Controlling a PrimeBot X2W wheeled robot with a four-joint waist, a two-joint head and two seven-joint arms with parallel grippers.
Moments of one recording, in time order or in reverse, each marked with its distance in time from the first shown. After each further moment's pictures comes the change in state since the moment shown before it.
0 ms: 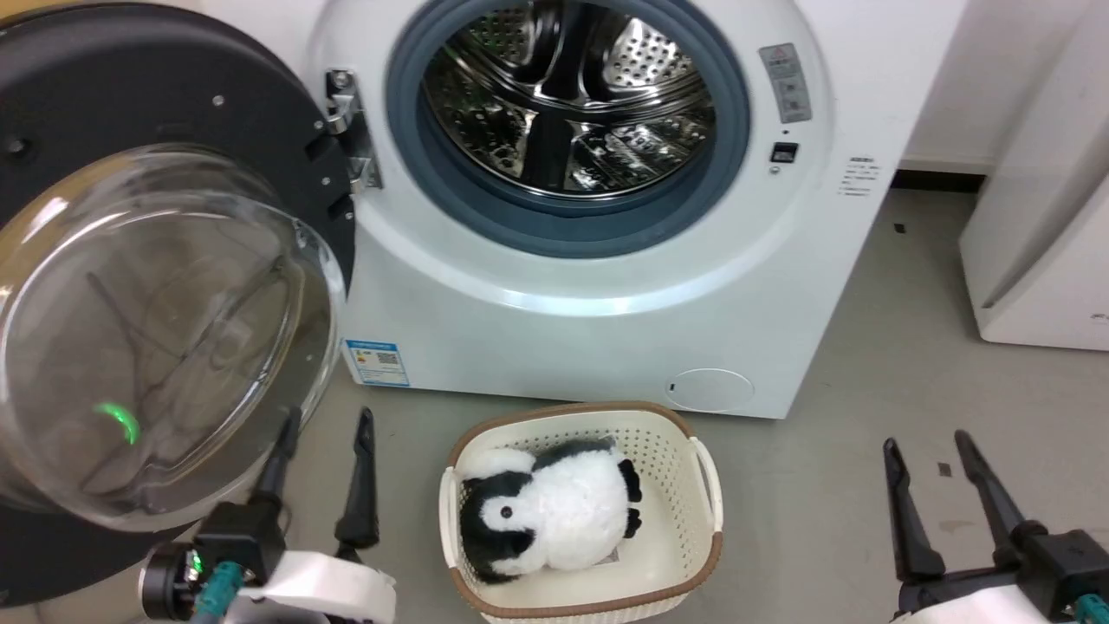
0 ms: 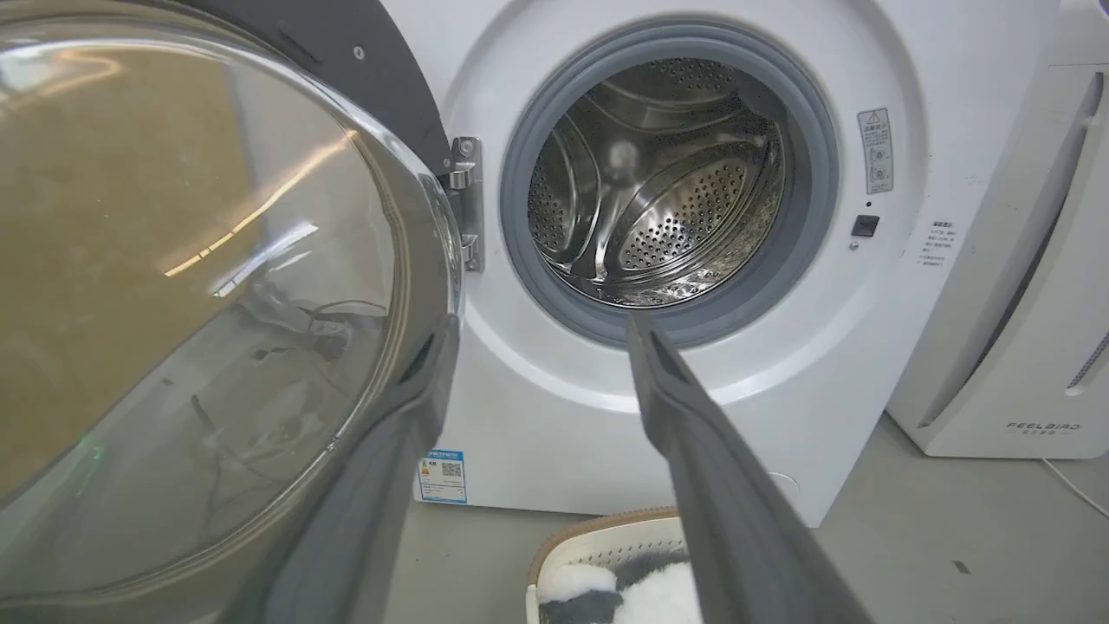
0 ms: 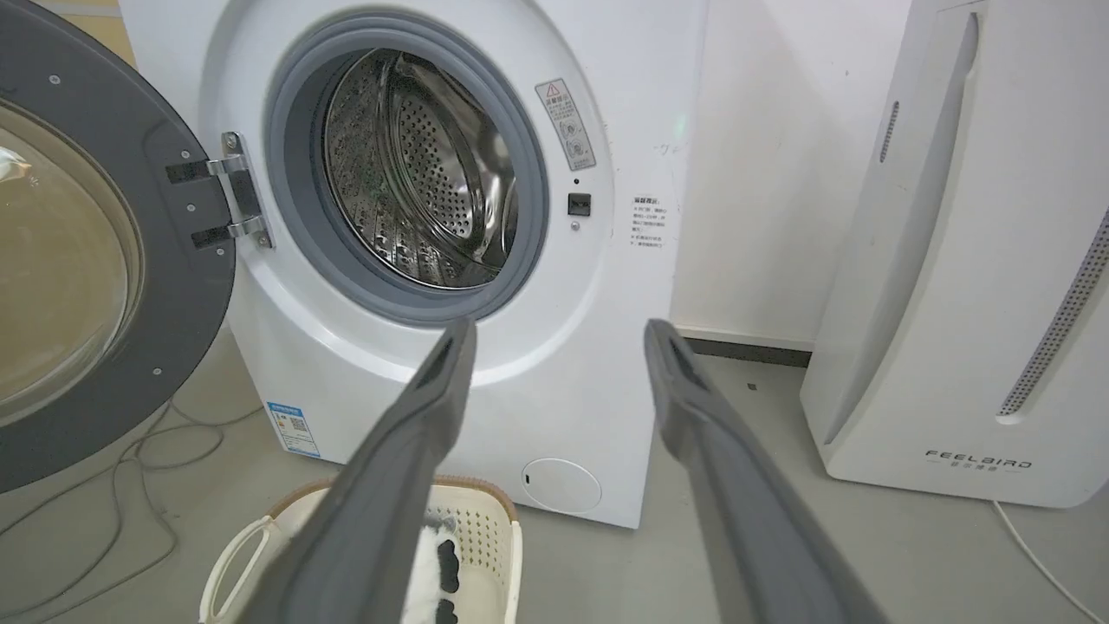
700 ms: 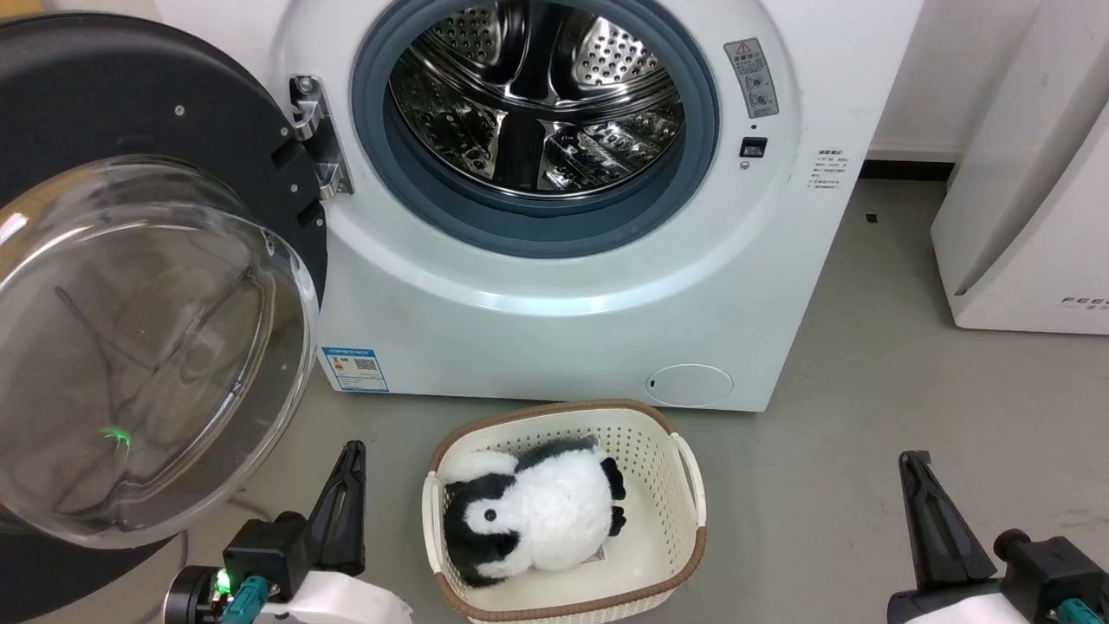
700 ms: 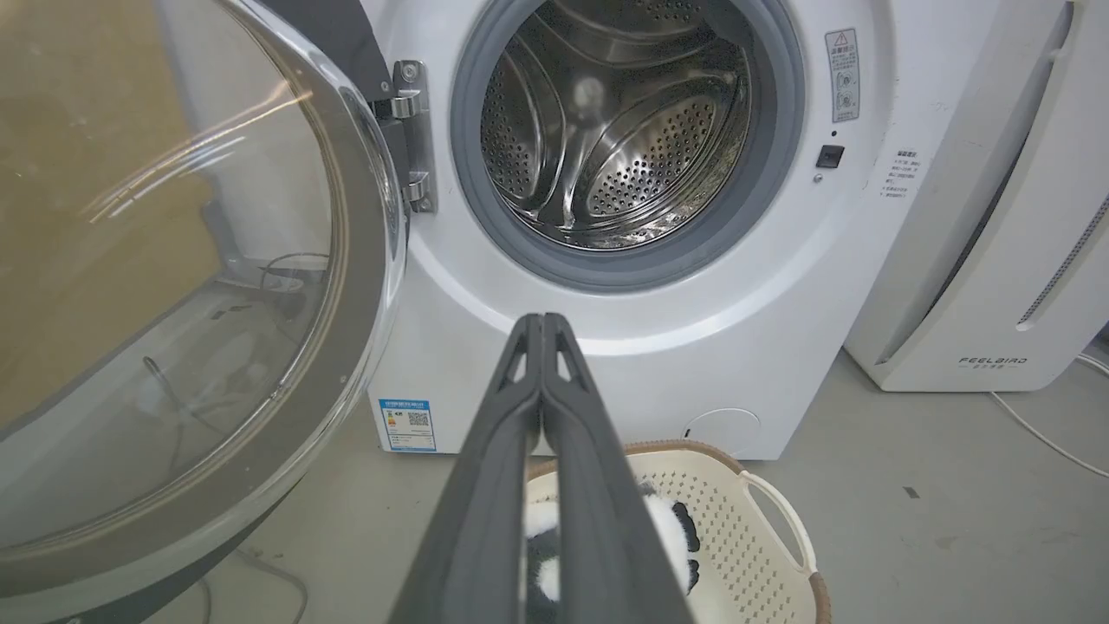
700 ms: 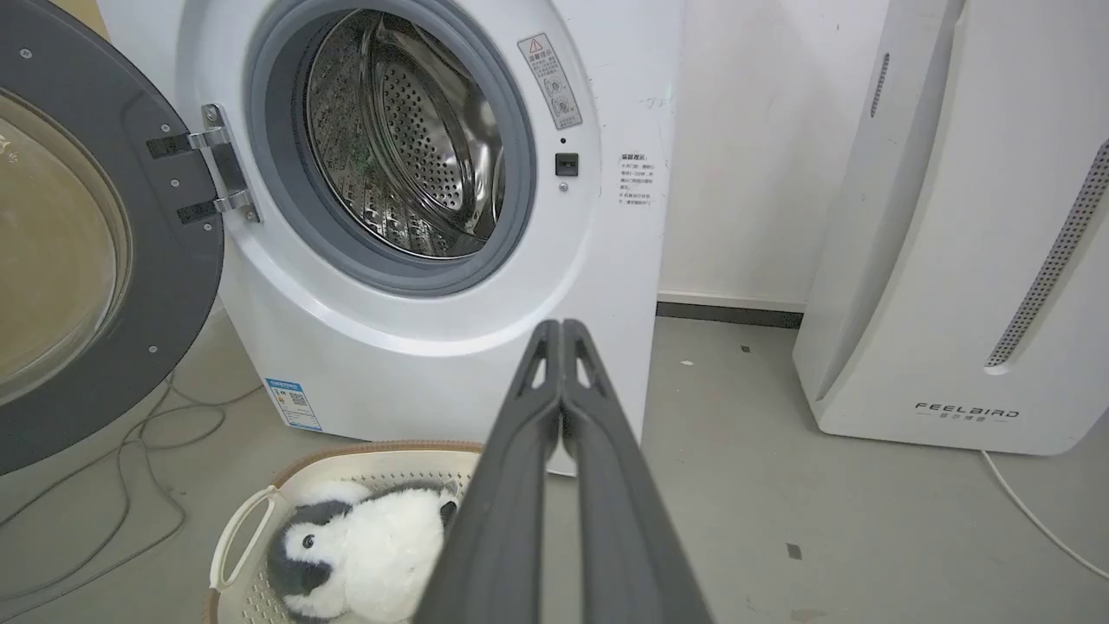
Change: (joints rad) left arm 0.033 -0.002 -0.040 0.048 -0.002 0.007 0.021; right arm 0.016 0.000 0.023 0.025 0.020 0.000 0.019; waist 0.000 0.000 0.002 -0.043
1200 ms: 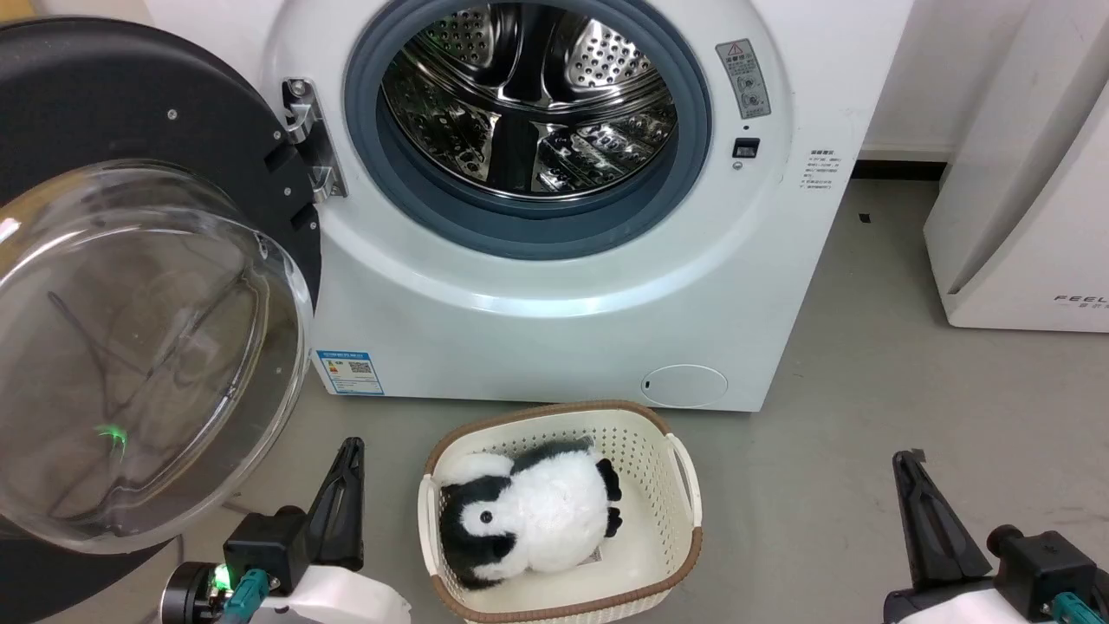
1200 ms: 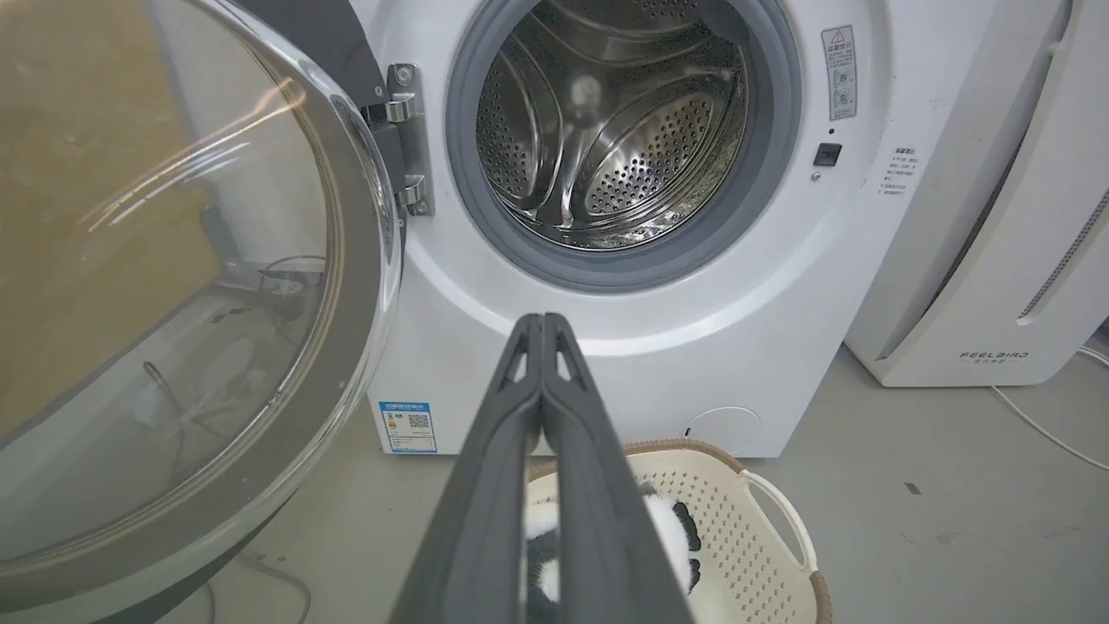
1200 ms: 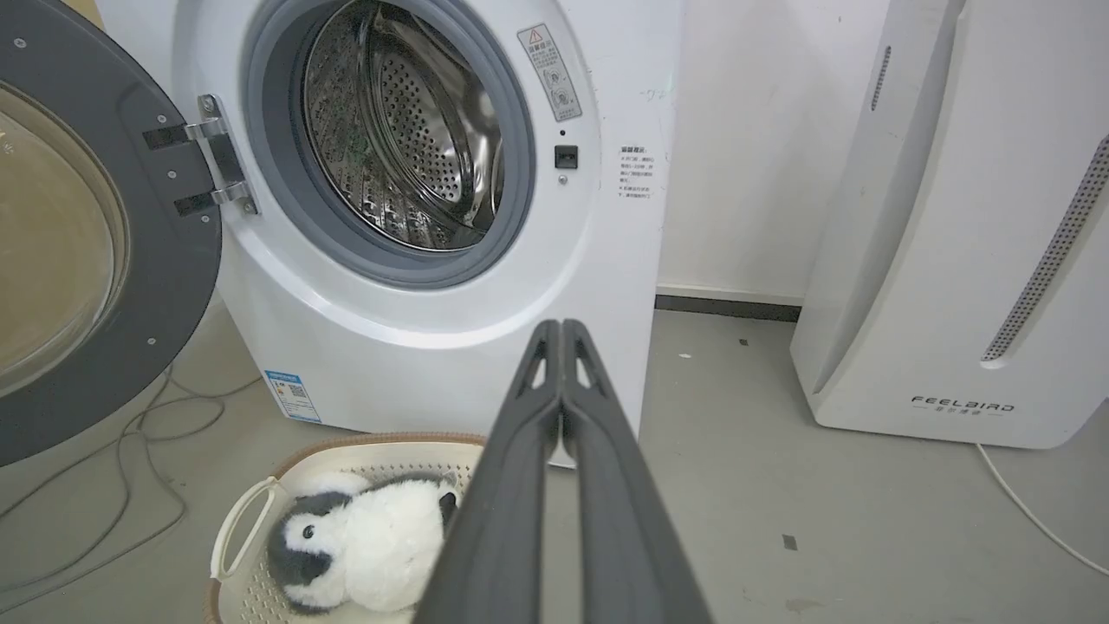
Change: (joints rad) left arm 0.000 0.000 0.002 -0.021 0.010 0.006 0.028; right arm -0.002 0.000 0.007 -0.007 -0.003 0.000 0.028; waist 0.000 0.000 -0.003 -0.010
